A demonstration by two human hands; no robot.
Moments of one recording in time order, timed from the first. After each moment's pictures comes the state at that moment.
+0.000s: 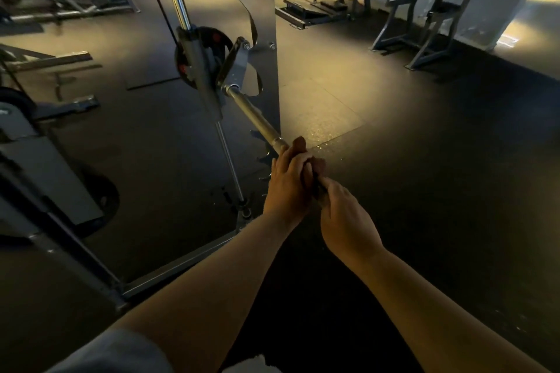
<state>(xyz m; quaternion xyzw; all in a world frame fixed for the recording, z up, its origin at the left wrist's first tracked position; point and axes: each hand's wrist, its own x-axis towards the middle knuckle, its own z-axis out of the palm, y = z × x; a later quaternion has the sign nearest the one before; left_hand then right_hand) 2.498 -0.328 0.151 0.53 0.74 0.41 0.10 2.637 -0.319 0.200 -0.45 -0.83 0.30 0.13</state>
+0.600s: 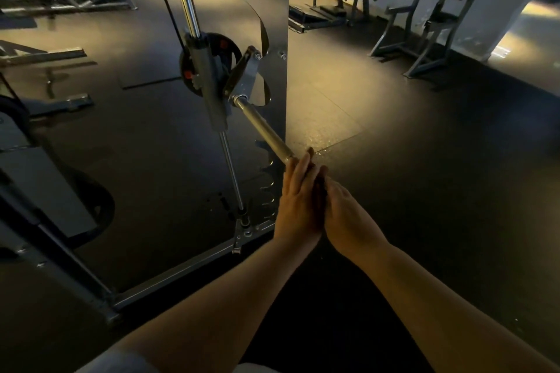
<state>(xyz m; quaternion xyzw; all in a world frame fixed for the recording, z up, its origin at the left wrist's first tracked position) 2.491 -0.323 0.141 0.56 0.72 0.41 -0.02 2.592 -0.282 0.197 -0.43 -0.85 0.28 0.07</state>
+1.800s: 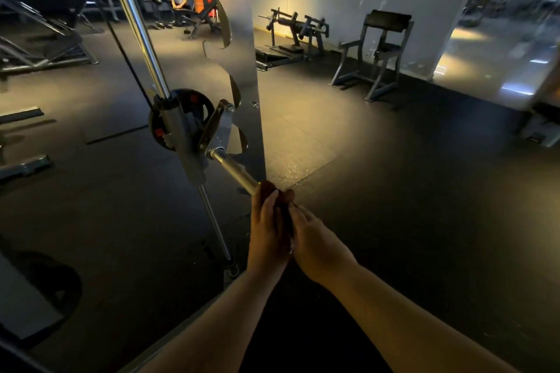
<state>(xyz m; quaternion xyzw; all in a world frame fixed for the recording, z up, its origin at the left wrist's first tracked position) 2.411 -0.287 0.133 0.49 0.68 0.52 0.14 2.527 -0.252 0.186 -0.42 -0.87 0.24 0.08</state>
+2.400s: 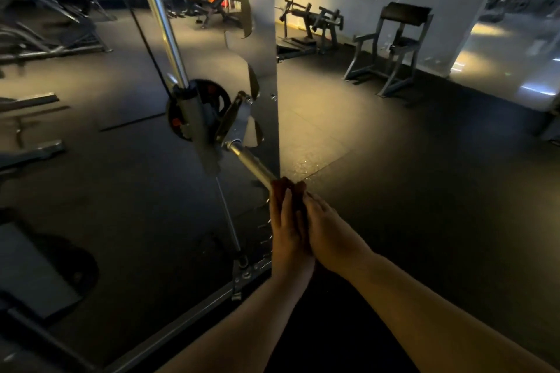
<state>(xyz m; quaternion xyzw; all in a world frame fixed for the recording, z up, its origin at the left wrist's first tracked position) 2.437 -0.292 0.148 0.37 0.60 0.67 0.25 2.517 -0.239 0.191 -0.41 -0.87 0.26 0.09</state>
